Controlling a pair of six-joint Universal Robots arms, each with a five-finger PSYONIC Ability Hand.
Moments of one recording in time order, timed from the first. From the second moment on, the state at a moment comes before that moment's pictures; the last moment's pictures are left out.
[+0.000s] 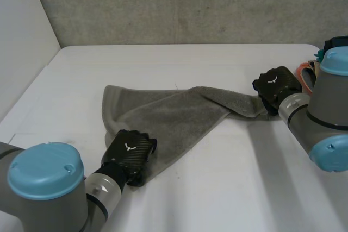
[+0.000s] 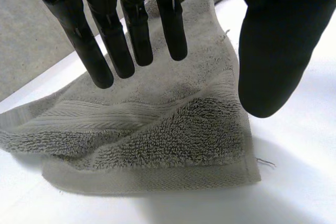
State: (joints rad) left arm 4.06 -1.87 -1.92 3.42 -1.63 3.42; right arm 1.89 -1.08 1.40 -0.04 1.54 2.41; left_hand 0.57 0.57 0.57 0.57 0.40; right_hand 0.98 1.18 1.18 1.19 0.99
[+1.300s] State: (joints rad) left arm 4.34 -1.89 -1.65 3.22 -1.60 3.66; right arm 1.80 -1.20 1.47 0.37 1.54 2.03; left_hand 1.13 1.20 1.19 1.20 0.98; right_hand 0.98 1.18 1.18 1.19 0.99
